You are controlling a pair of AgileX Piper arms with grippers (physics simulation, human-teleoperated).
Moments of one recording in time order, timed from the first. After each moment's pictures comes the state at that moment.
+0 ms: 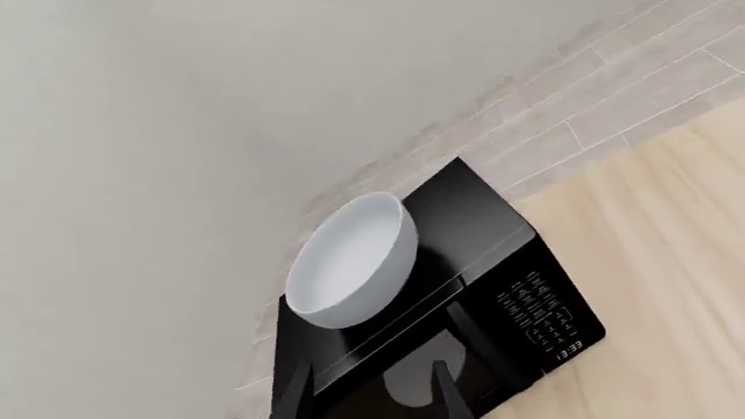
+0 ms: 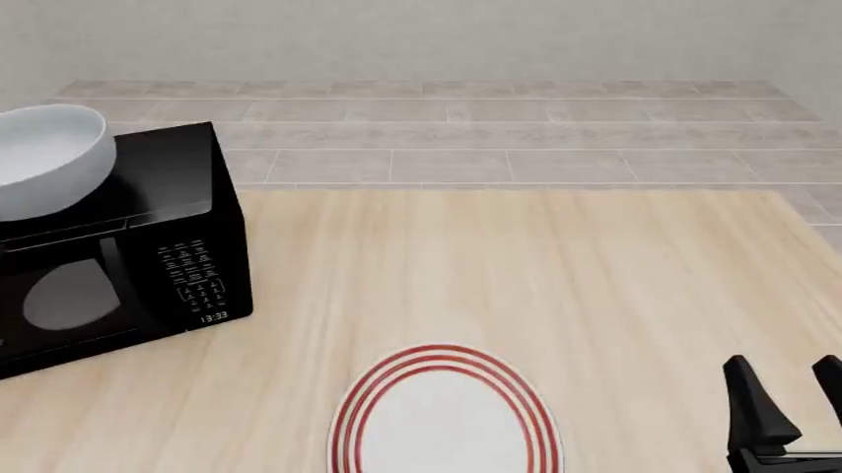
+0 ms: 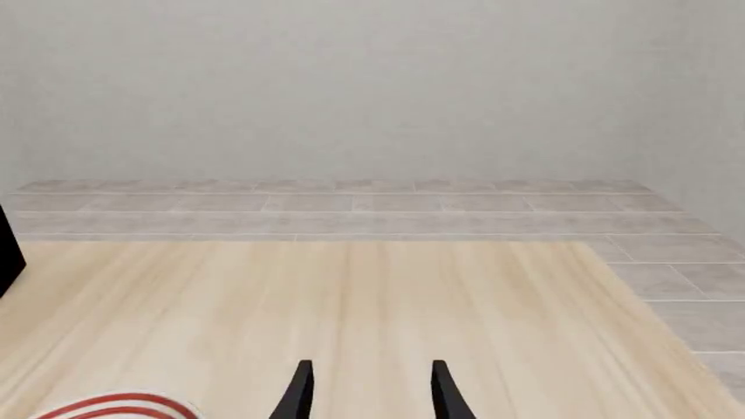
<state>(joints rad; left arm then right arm) 0.18 0.40 -0.62 0.35 0.67 0.00 0.01 -0.01 0.00 0.00</state>
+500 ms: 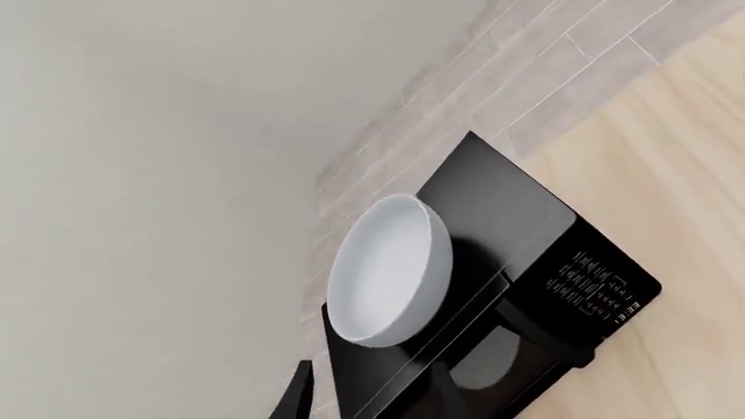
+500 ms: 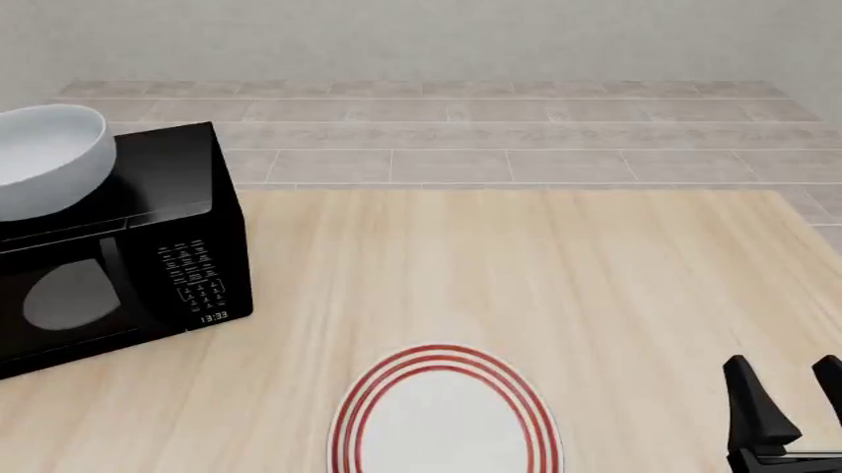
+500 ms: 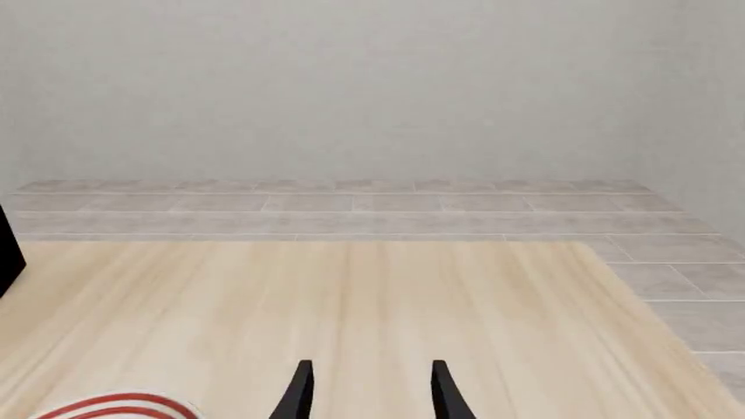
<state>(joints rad) 0.21 0.68 -0.97 0.57 0.89 0.00 0.01 -0.01 0.00 0.00</state>
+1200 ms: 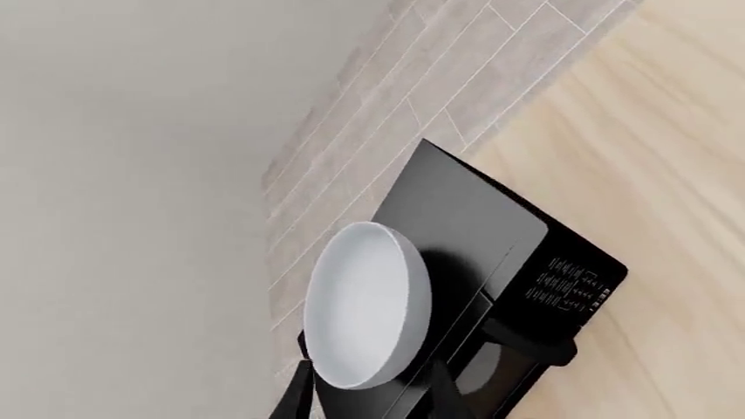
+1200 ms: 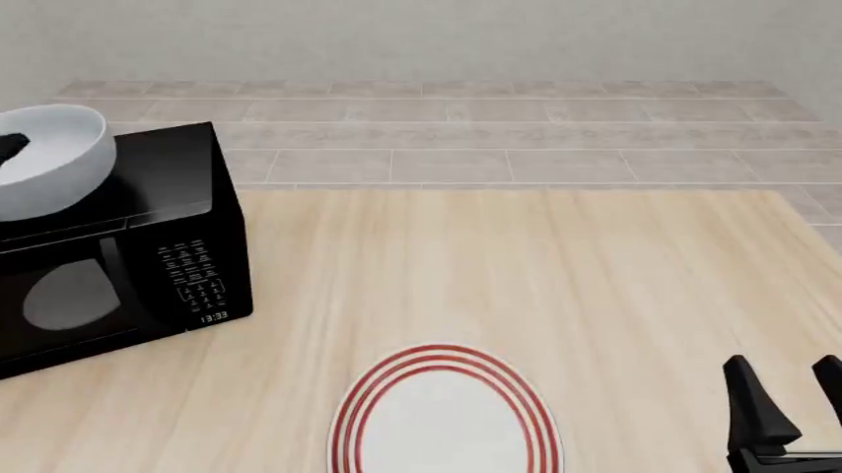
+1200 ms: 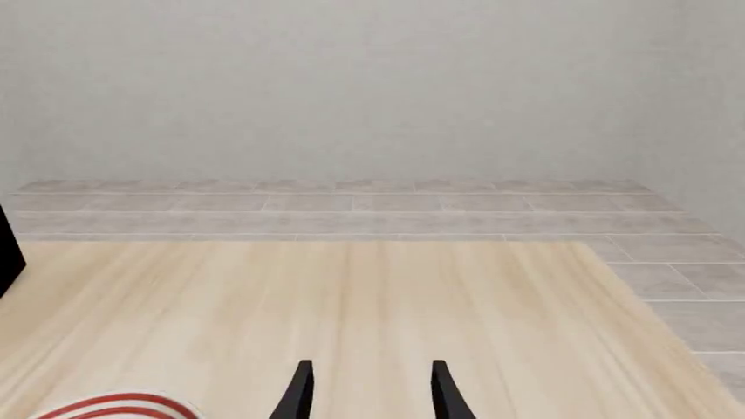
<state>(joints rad) 0.13 0.94 -1.24 0.75 0.94 0.00 0.01 -0.01 0.00 0.00</state>
